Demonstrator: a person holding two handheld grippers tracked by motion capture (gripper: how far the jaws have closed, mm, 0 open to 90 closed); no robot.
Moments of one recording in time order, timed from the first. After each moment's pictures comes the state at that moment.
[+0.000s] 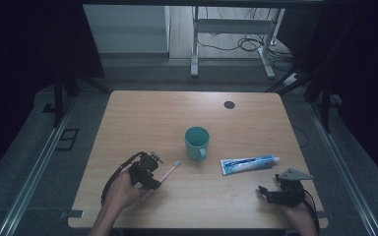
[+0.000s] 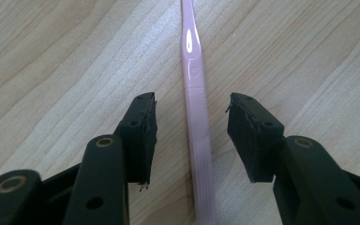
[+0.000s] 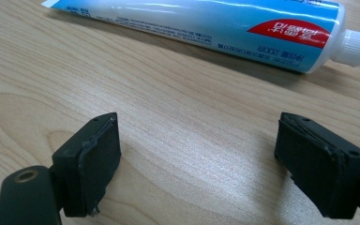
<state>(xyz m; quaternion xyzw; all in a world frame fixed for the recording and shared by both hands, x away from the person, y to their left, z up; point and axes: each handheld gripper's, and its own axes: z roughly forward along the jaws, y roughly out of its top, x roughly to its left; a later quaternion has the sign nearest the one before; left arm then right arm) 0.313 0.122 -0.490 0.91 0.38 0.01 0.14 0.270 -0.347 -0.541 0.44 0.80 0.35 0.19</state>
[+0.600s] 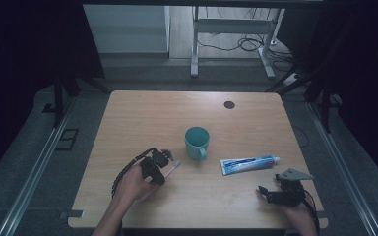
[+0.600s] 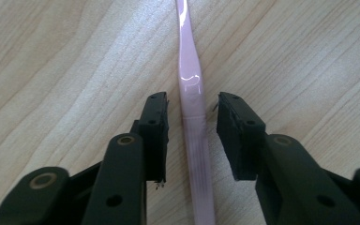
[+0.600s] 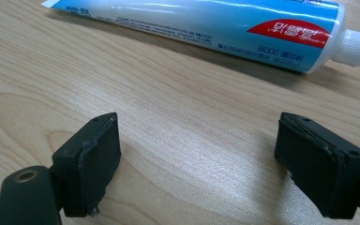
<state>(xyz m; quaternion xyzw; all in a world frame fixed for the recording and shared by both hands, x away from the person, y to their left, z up) 0.333 0.092 -0.494 0.92 0.37 0.00 0.07 0.270 -0.347 -0.541 0.44 0.80 0.35 0.19</state>
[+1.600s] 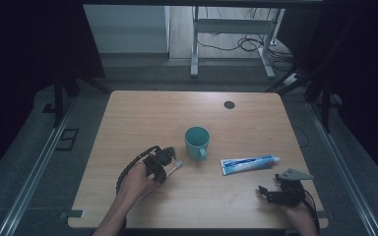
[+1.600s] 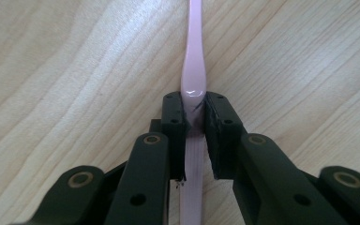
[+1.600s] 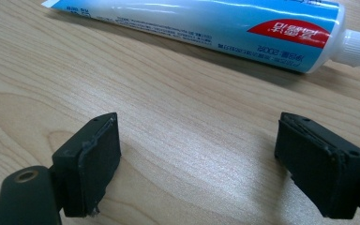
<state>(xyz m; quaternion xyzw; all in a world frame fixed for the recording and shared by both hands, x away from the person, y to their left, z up) 0.343 0.085 -0.492 0.92 0.38 -0.02 0.05 0.270 -0.347 -0.541 0.44 0.81 0.35 0.19</state>
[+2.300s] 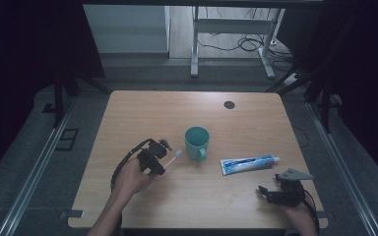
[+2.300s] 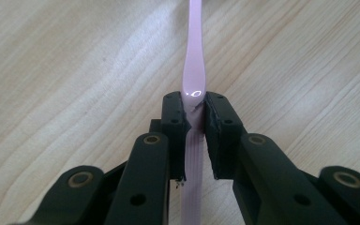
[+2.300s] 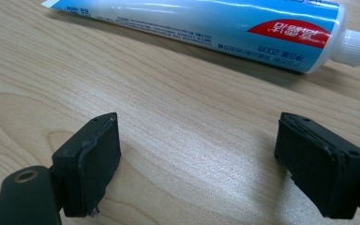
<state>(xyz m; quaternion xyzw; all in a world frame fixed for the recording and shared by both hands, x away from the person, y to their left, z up) 0.343 0.101 -0.464 0.91 0.39 0.00 0.13 0.270 -0.347 -0.541 0.44 0.80 0.35 0.19</state>
